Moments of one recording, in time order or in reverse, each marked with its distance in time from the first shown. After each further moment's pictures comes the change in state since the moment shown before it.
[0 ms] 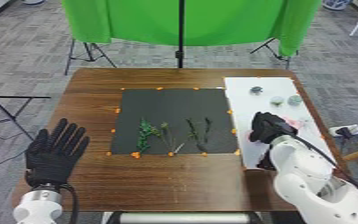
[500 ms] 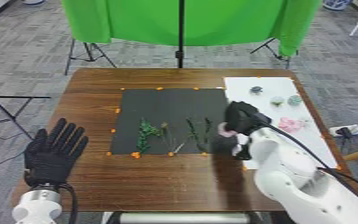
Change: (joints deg) left arm 0.0 0.0 -0.3 0.0 0.0 0.4 0.3; right arm 10.8 -2.3 -11.5 -1.8 3.9 4.6 -4.8
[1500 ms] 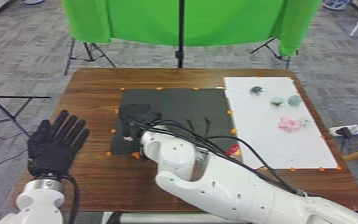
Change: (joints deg) left arm -4.4 3.7 2.3 1.3 0.1 2.7 1.5; right arm 26.0 -27.8 -32.7 25.0 -9.1 2.0 -3.7
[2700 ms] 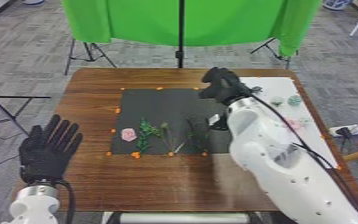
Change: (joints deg) left arm 2.8 -3.2 -2.6 -0.6 0.7 -1.1 0.0; right arm -18.9 17.7 36.1 -20.4 5.5 -2.2 2.9
